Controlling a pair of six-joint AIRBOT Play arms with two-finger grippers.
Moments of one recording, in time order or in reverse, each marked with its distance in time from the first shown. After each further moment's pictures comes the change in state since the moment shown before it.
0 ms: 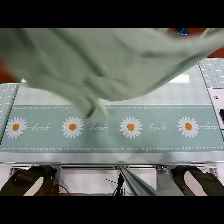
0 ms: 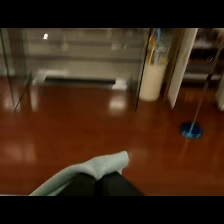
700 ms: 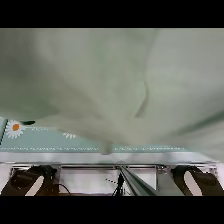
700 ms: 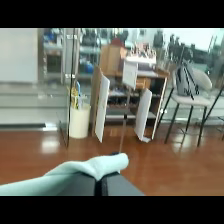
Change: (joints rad) left arm 0.062 0.066 0.236 0.216 -0.460 -0.252; right arm 0.001 0.179 0.119 -0.314 0.158 0.093
